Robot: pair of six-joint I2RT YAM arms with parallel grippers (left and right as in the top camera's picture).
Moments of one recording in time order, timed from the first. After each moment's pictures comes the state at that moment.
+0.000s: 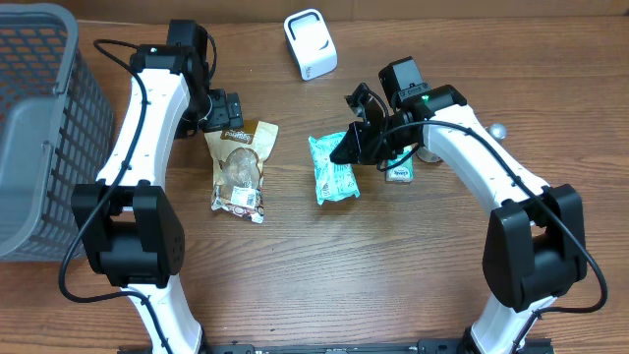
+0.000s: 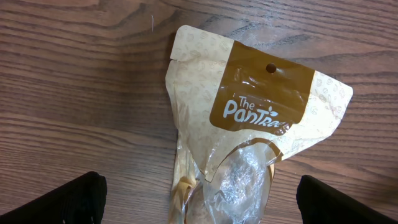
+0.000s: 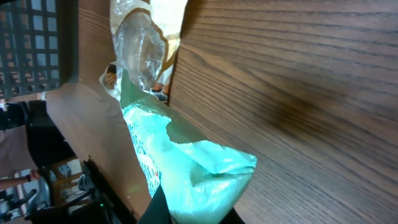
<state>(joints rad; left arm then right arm) -0.06 2.04 1.83 -1.20 -0.03 -0.25 0.34 1.91 1.49 -0.86 -0.69 0.17</state>
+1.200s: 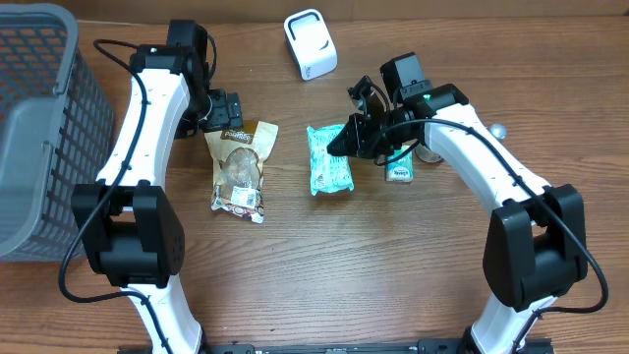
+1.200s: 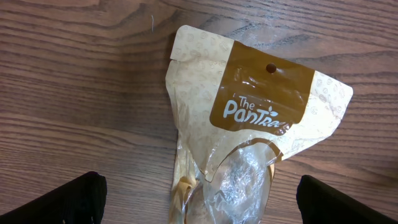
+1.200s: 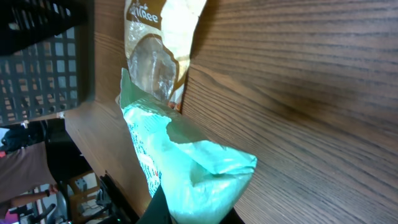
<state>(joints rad) -0.06 2.04 1.83 -1.20 -0.03 -0.25 0.33 1.91 1.50 -0.80 -0.71 0.27</state>
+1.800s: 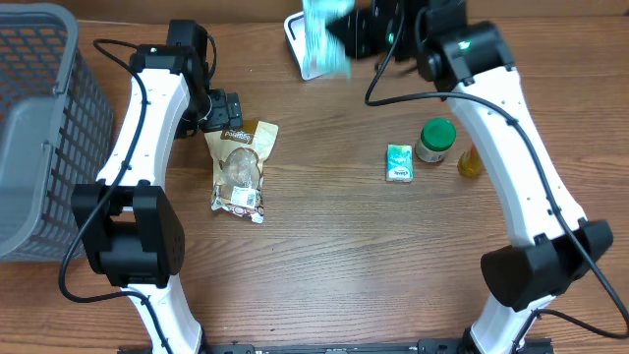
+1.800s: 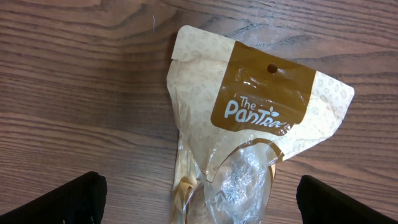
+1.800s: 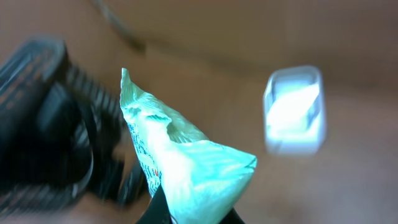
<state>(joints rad) -0.06 2.04 1.83 -1.20 -0.03 -0.25 0.35 1.92 2.12 -0.76 -0.40 0.21</state>
